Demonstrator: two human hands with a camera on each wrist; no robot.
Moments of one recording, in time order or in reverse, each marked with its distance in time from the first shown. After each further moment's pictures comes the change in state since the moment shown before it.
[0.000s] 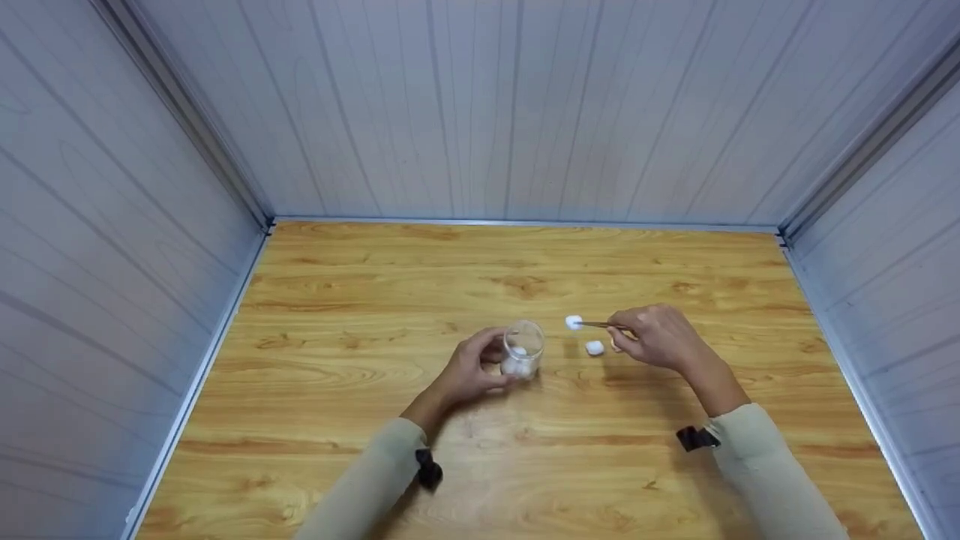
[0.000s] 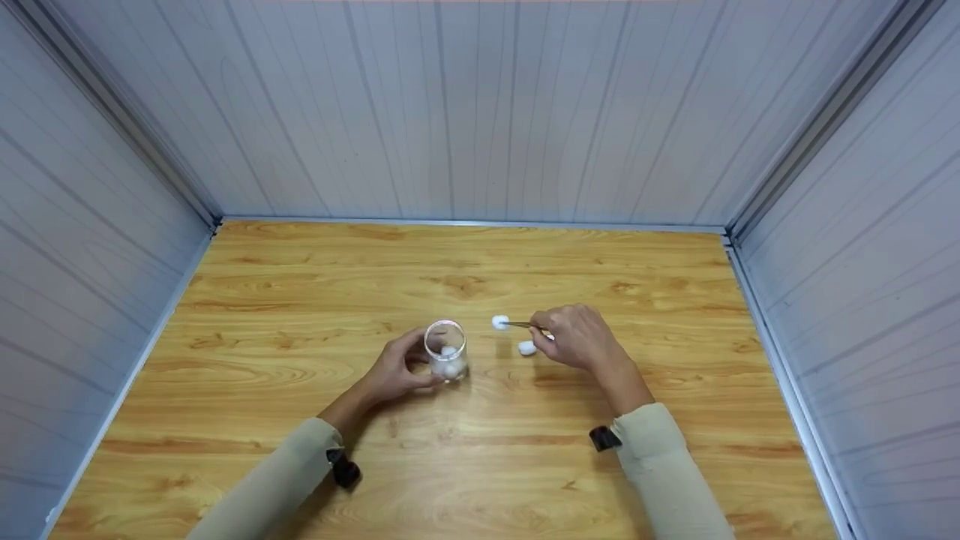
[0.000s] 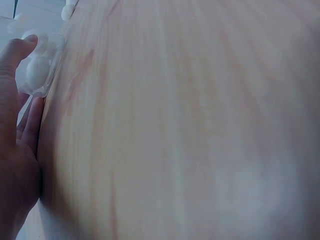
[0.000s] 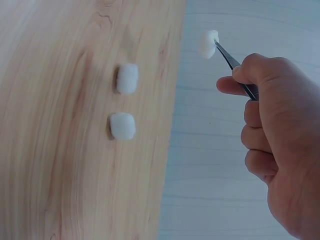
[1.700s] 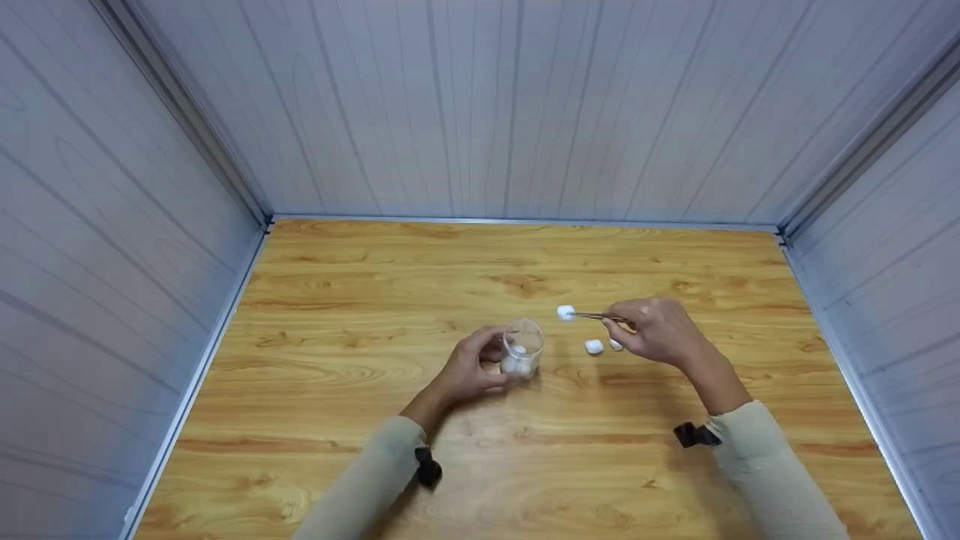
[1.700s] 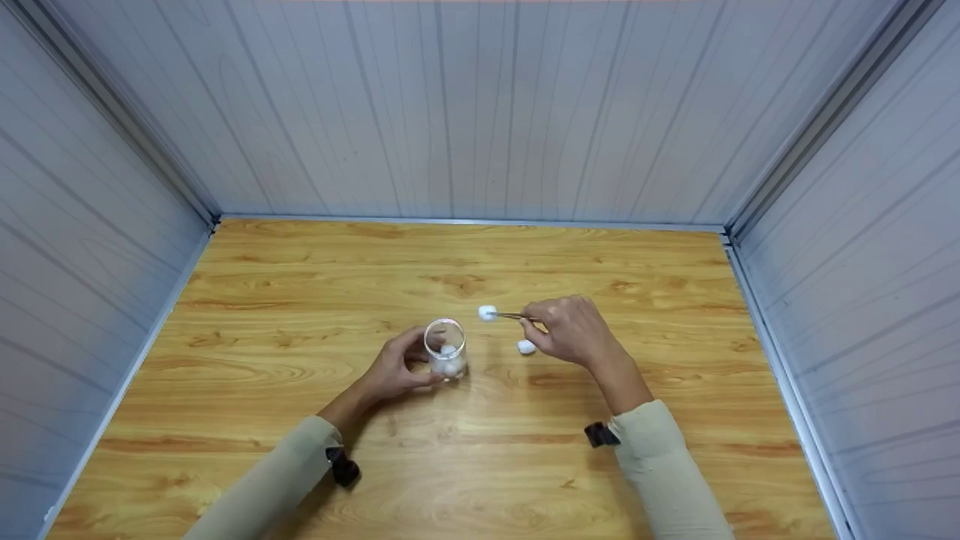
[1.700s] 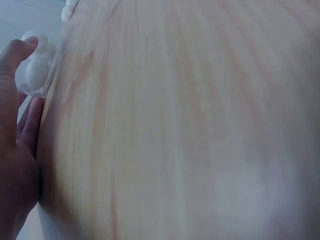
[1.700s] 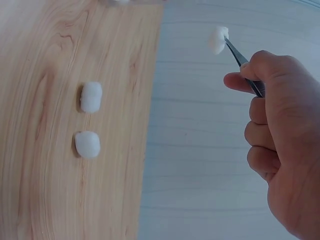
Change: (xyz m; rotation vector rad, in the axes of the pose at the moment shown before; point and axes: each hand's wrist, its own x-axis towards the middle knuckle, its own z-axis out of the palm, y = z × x) left_hand 0.000 -0.002 -0.001 0.015 -0.008 0.043; right_hand 0.012 -0.012 -0.018 0.058 0.101 -0.041
